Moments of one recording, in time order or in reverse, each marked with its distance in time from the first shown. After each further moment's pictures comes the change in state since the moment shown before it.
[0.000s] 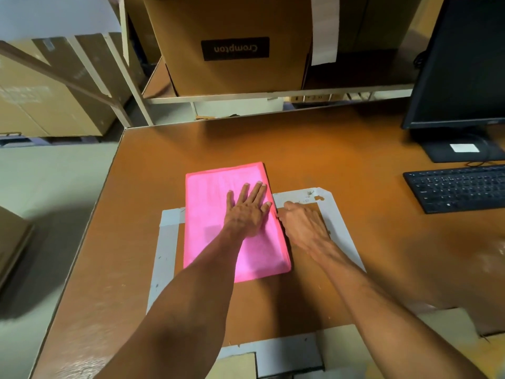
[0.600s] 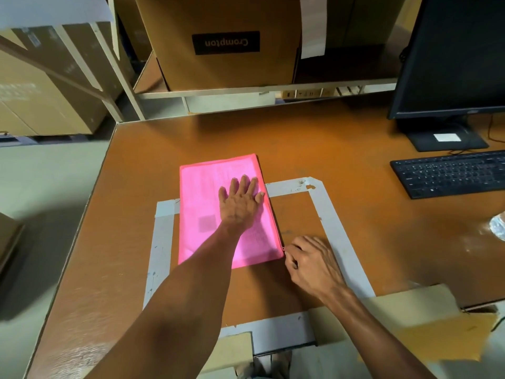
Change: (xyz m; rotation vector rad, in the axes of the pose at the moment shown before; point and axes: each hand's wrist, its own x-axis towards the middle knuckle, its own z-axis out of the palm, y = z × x) left_hand -0.010 0.008 0.005 -0.039 0.071 -0.092; right_hand -0.116 0.007 0.034 0.072 0.263 -0.140
